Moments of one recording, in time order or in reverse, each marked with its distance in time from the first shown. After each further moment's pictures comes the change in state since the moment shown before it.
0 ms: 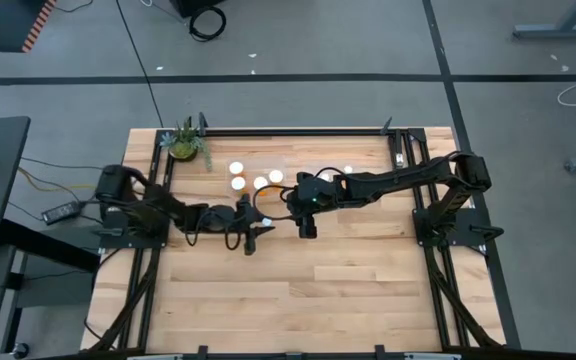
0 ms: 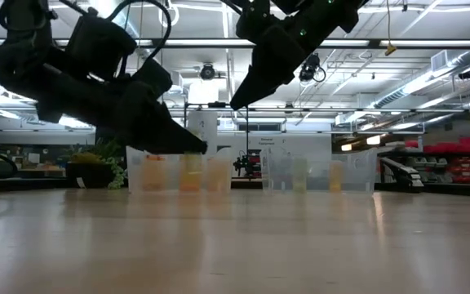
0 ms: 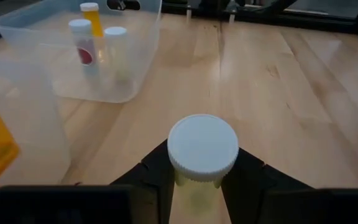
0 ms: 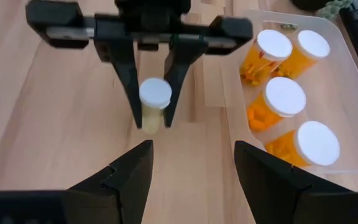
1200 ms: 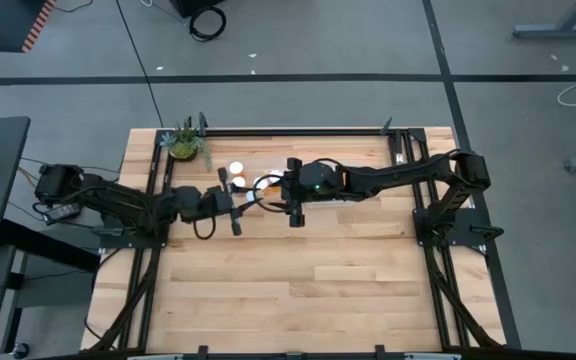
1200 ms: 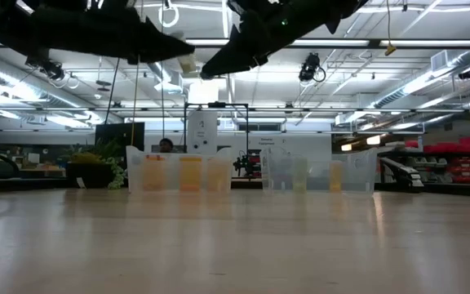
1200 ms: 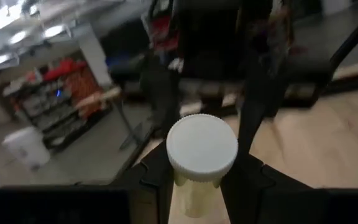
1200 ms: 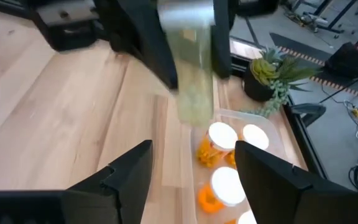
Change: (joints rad) left arm 0.014 -0.542 0.000 -0.178 -0.146 0.491; right arm -0.046 0.000 0.019 0.278 -0.010 -0.176
